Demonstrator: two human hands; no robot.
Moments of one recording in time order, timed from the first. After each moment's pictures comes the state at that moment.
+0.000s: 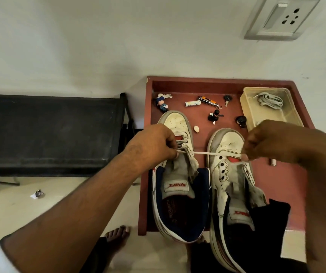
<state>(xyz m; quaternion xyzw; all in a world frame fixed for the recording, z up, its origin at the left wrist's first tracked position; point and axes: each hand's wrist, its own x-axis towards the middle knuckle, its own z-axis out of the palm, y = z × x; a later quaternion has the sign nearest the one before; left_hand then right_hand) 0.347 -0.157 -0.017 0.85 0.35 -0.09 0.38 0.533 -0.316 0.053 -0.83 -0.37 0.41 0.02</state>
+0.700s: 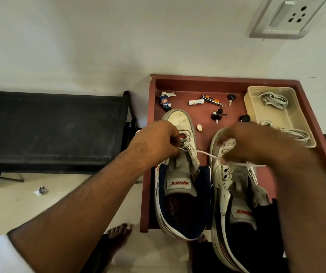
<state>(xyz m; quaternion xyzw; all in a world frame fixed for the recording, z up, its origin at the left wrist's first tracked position) 0.349 -0.159 -0.012 0.88 0.33 -0.08 0.34 0.503 -0.288 0.035 -0.83 -0.47 0.30 -0.07</state>
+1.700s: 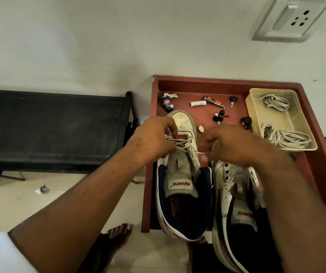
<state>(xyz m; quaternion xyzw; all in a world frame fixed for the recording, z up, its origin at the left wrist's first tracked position) 0.339 -0.151 -0.010 0.84 0.38 -0.02 0.39 0.492 -0.275 0.011 -0.80 -0.49 0.34 0.03</state>
